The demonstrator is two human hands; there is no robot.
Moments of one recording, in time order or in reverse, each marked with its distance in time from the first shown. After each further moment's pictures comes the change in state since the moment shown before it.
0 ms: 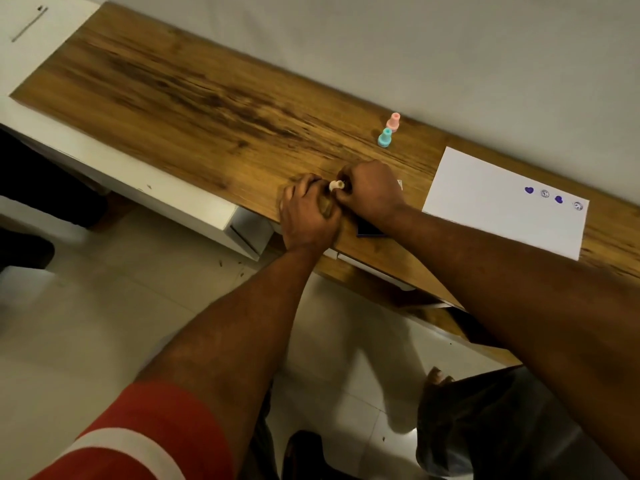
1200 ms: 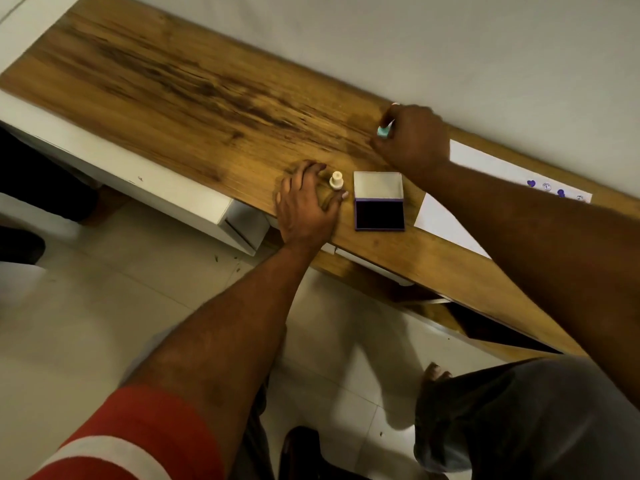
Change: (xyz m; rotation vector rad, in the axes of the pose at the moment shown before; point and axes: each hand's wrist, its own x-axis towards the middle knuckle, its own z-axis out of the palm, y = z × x) left_hand -0.001 0.003 0.001 0.006 0.032 0.029; right_hand 0.035 0.051 -0.044 -0.155 0.210 0.175
